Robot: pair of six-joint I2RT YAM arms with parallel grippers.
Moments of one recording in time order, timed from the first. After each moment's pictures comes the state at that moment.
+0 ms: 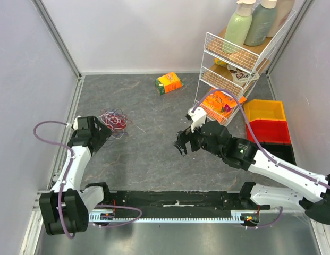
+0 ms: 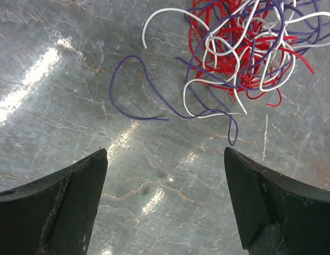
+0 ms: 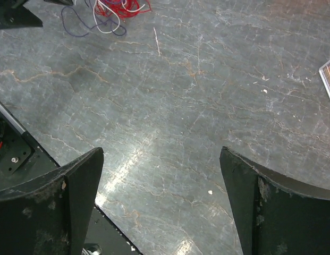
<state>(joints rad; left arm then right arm) 0.10 1.04 0.67 -0.53 -0.10 -0.73 0.99 1.04 0.96 -0.37 0.20 0.25</state>
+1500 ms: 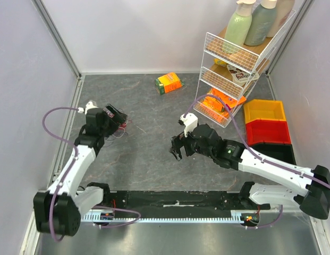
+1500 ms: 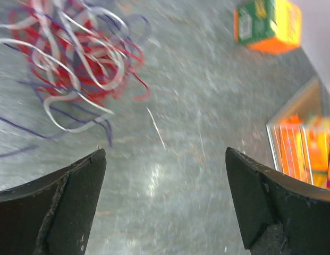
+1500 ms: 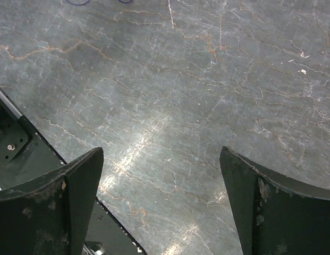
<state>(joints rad) -0.14 0.97 0.66 -0.25 -0.02 -0.80 0.99 1.12 0.85 -0.26 0.13 0.30</state>
